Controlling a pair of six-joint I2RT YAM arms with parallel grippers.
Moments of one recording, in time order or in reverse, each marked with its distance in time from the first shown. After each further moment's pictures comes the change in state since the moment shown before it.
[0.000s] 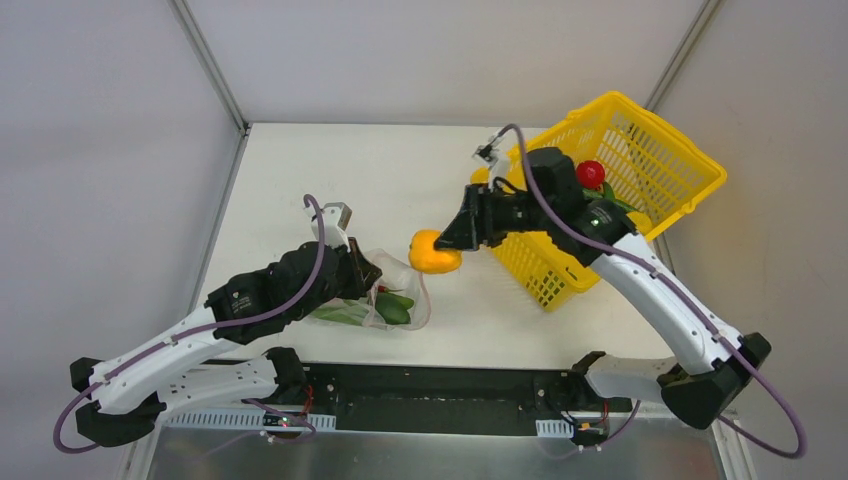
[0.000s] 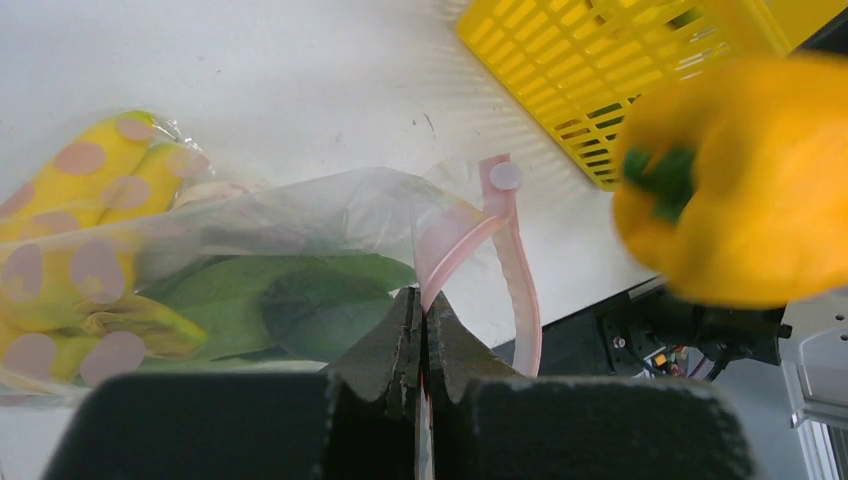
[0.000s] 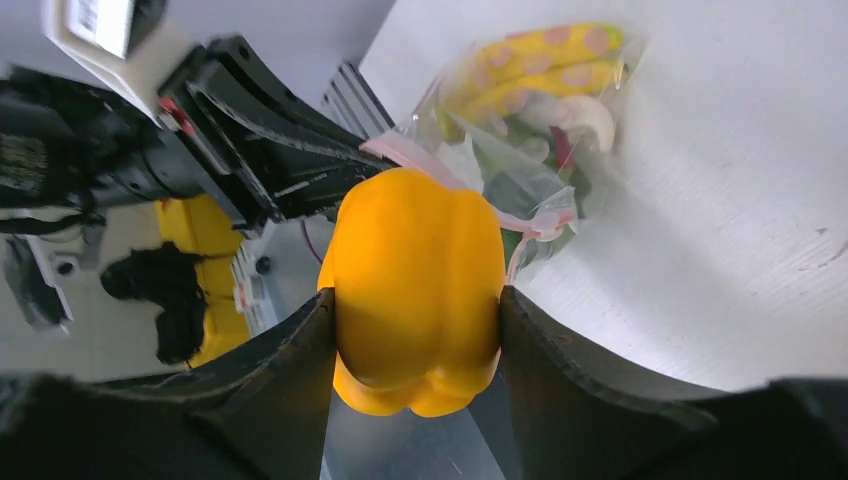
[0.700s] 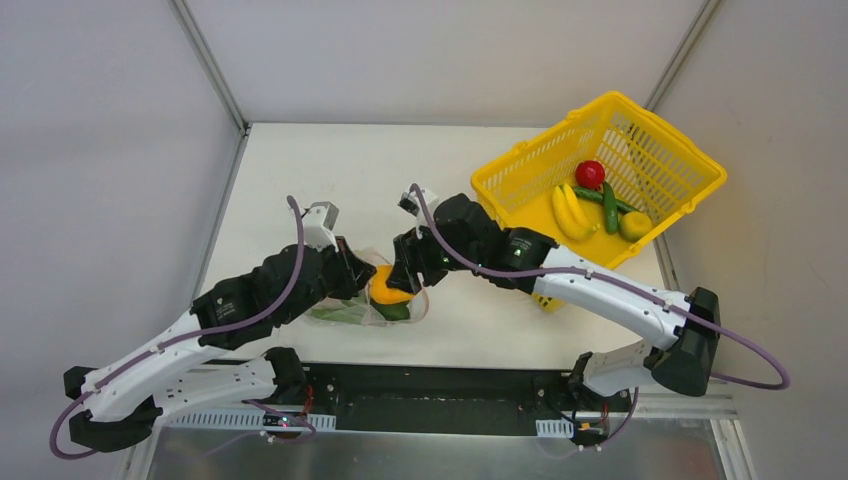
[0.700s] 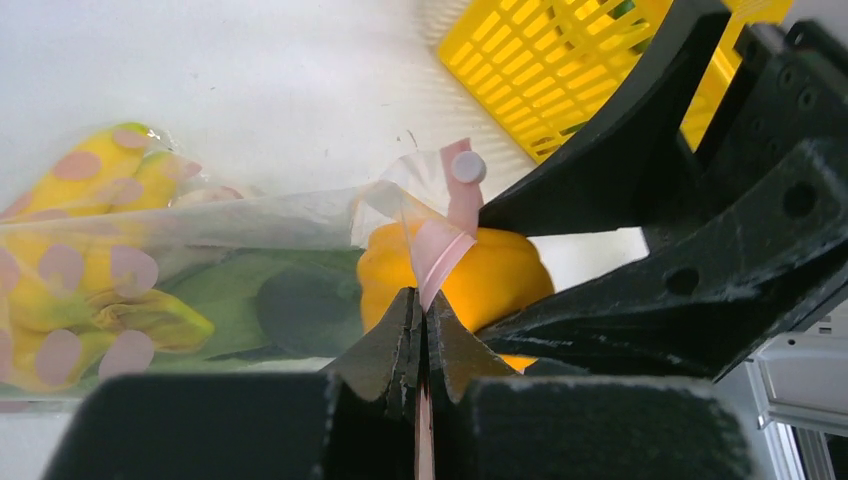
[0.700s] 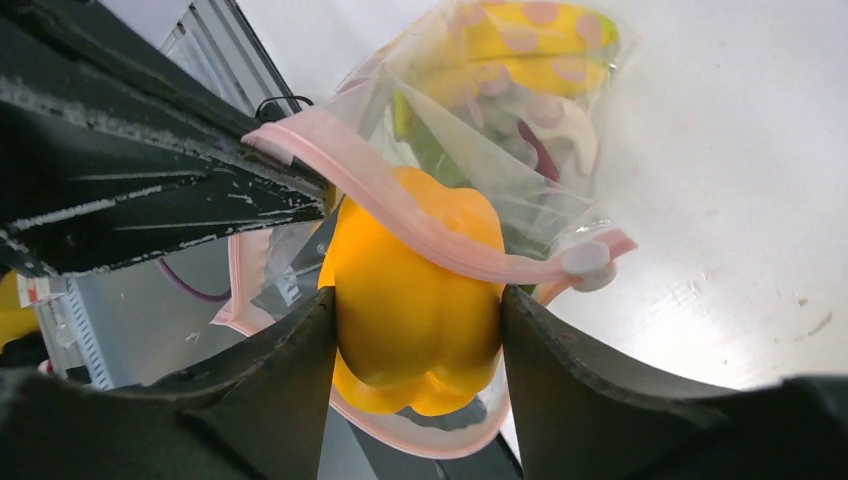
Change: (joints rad) left arm 0.000 -0.054 0.004 0.002 0.001 -0.005; right arm 0.431 0.198 -0.024 0.094 0.443 -0.138
